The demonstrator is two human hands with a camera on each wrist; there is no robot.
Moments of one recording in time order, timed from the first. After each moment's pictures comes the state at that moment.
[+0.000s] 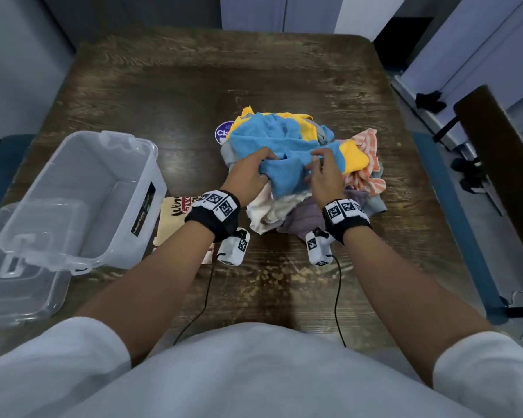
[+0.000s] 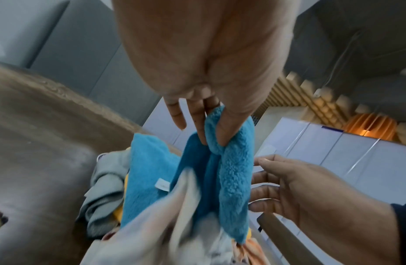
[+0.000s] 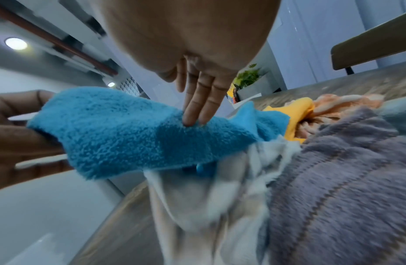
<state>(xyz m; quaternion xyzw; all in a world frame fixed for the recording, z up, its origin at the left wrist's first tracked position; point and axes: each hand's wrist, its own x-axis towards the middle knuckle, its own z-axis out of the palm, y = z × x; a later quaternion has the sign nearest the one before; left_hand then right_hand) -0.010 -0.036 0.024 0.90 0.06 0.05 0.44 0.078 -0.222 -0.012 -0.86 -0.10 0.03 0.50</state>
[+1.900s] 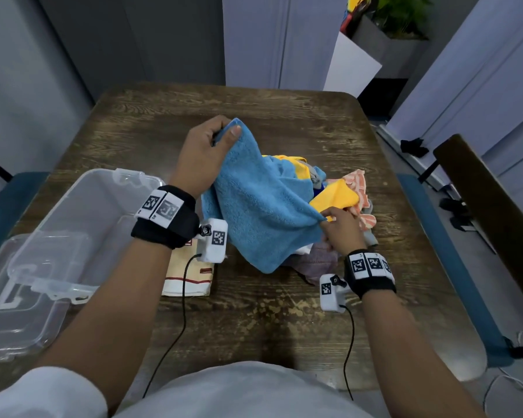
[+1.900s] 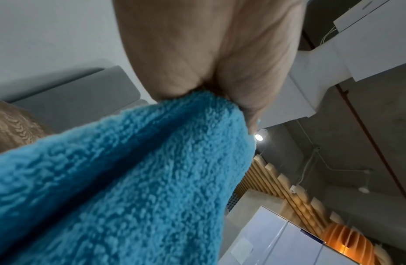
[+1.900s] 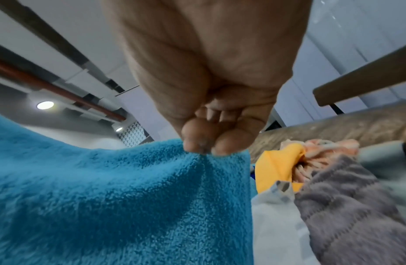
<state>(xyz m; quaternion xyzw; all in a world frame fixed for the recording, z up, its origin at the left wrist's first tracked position) -0.051 0.004 0.169 0.82 0.03 0.24 0.52 0.039 -0.277 0.030 -0.91 -0.07 0.13 0.38</state>
